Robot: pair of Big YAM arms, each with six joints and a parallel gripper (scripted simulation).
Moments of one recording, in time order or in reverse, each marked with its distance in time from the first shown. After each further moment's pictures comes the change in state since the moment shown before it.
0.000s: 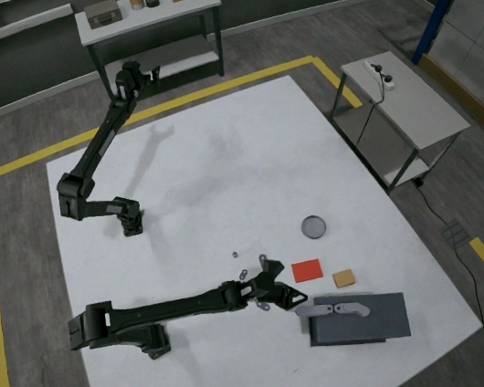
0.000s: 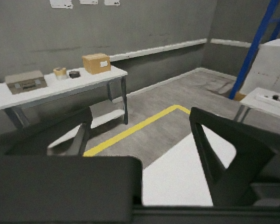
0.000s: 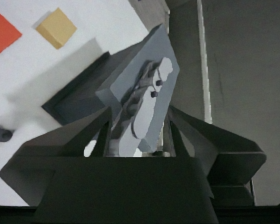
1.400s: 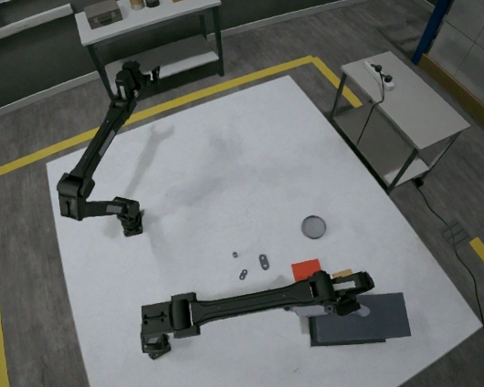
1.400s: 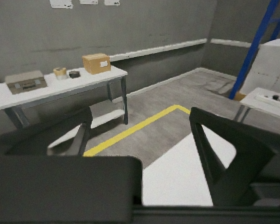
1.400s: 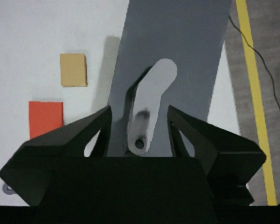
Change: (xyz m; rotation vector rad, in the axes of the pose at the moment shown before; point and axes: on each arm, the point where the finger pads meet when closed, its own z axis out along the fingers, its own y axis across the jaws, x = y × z) left arm 0.000 0.000 0.000 0.000 0.000 0.000; right arm -0.009 -0.074 0.144 -0.375 0.480 0.817
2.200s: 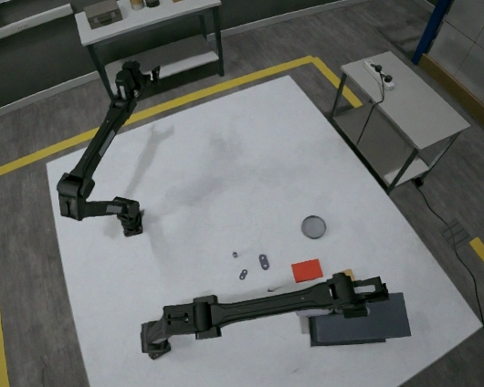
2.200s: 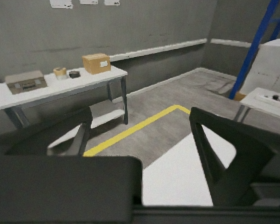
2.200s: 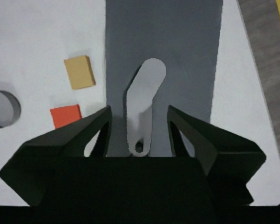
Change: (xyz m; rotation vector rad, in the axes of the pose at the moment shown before) left arm 0.000 0.000 0.000 0.000 0.000 0.000; right arm -0.011 -0.016 0.006 -0.038 0.147 0.232
